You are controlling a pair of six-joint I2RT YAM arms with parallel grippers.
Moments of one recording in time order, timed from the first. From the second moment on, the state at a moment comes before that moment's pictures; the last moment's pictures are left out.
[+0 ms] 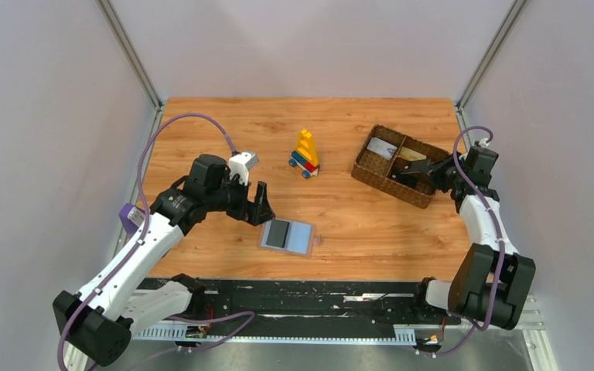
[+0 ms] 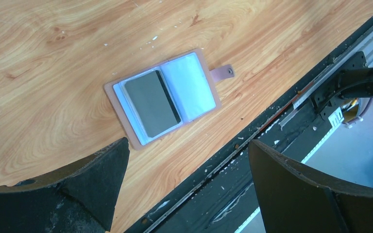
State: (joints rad) left arm -0.50 1.00 0.94 -0.69 0.38 -0.21; right arm -0.31 1.27 0.80 -0.17 -0.37 0.69
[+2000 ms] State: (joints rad) left arm -0.50 0.95 0.94 -0.72 0.27 -0.21; right arm -0.30 1.52 0.89 -0.11 -0.36 0.75
